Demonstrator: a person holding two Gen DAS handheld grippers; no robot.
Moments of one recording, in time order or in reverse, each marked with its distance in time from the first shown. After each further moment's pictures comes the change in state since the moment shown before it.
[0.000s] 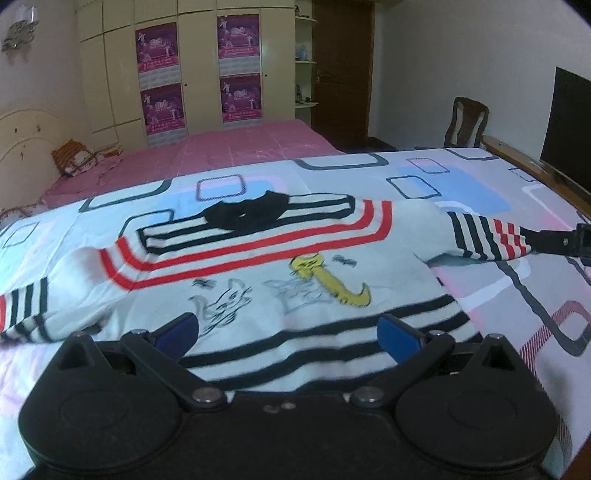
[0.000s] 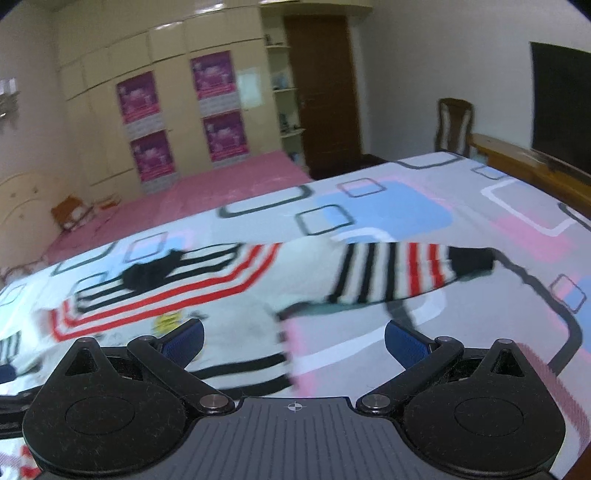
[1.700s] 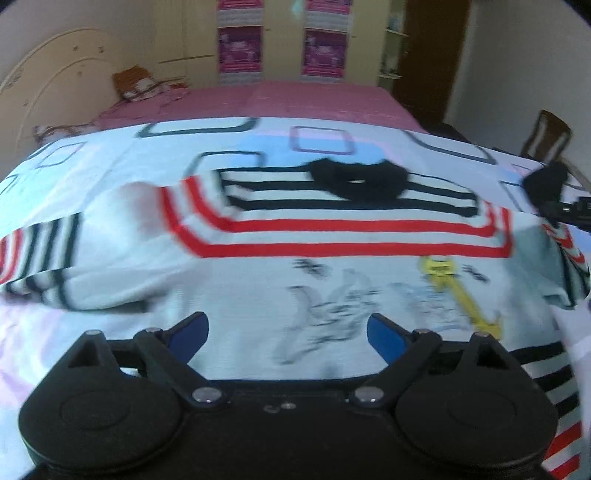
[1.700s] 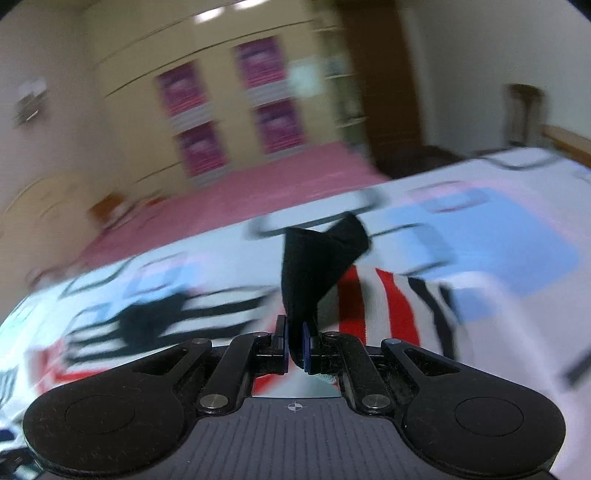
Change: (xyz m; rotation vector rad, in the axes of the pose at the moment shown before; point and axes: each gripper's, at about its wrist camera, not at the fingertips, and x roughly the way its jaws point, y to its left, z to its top) left arm 0.082 0.114 0.001 -0.235 0.169 0.148; right arm 0.136 0.053 0.048 -0.102 0.066 0.298
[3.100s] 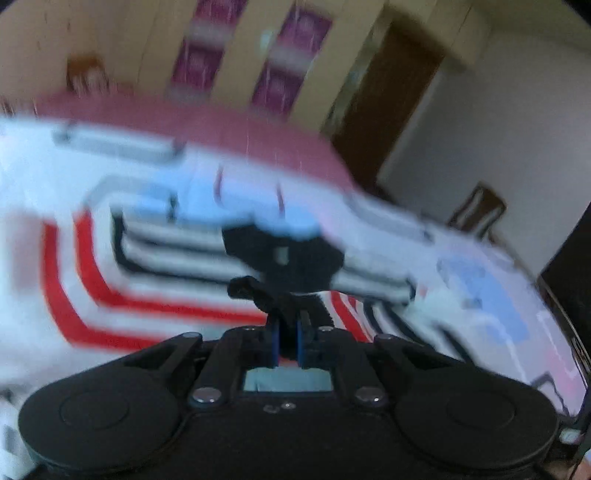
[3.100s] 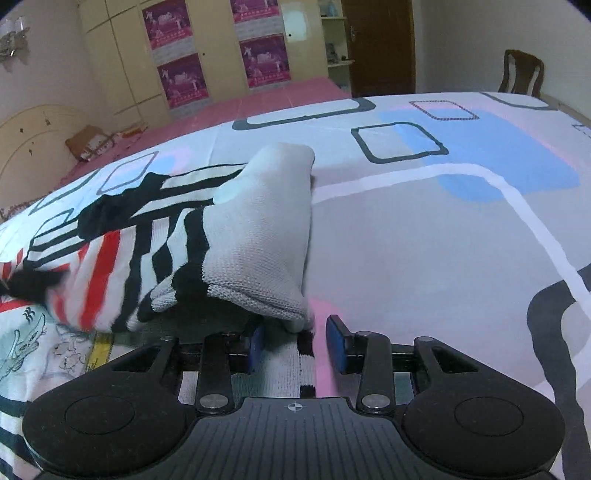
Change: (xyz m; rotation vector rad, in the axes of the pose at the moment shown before) left arm 0.052 -0.006 0.057 -0.137 -0.187 -0.315; right arm 0.052 -0.046 -0.062 0.017 0.181 -0.157
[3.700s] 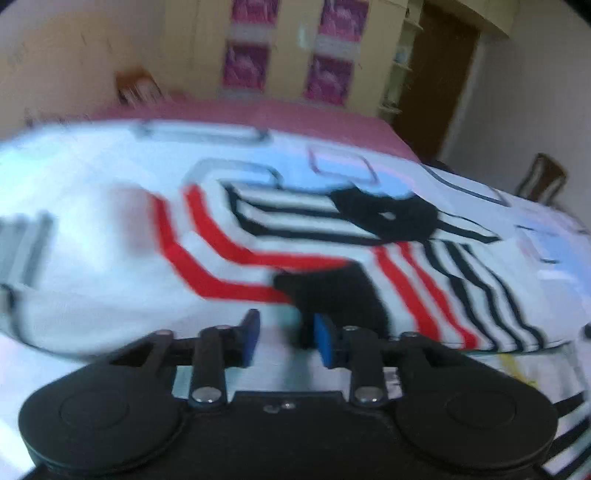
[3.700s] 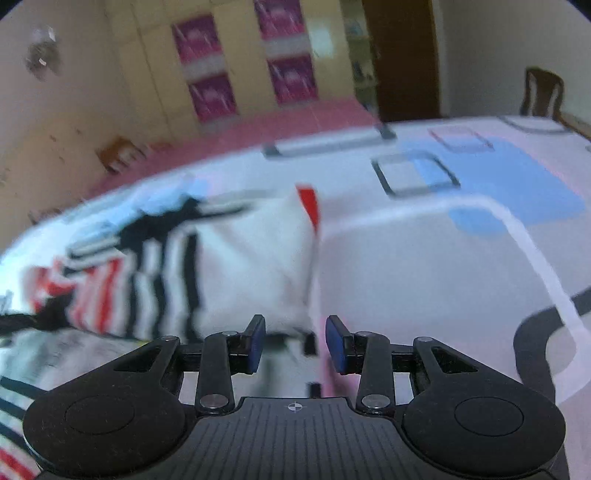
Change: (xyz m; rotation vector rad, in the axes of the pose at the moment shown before) left arm -0.015 0.039 -0.036 0.105 0.040 0.268; right arm -0.048 0.006 0.007 -0.060 -0.087 0.126
